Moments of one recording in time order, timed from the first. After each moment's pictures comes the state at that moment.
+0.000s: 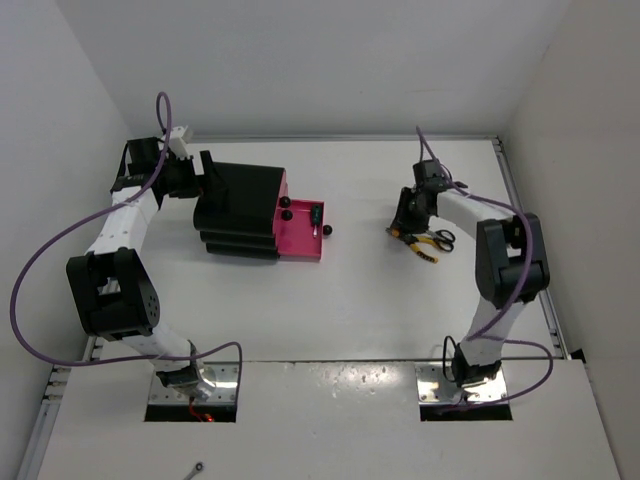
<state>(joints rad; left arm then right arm) 0.18 1.59 1.29 -0.39 0.51 -0.01 0.14 1.88 1.21 -0.44 -0.07 0.45</state>
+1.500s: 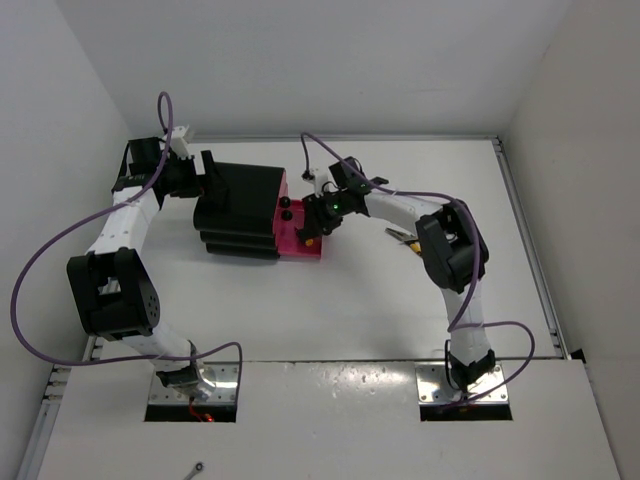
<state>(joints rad) 0.18 1.59 1.29 -0.38 0.50 -0.01 0.54 2.14 1.53 -0.33 -0.63 0.07</state>
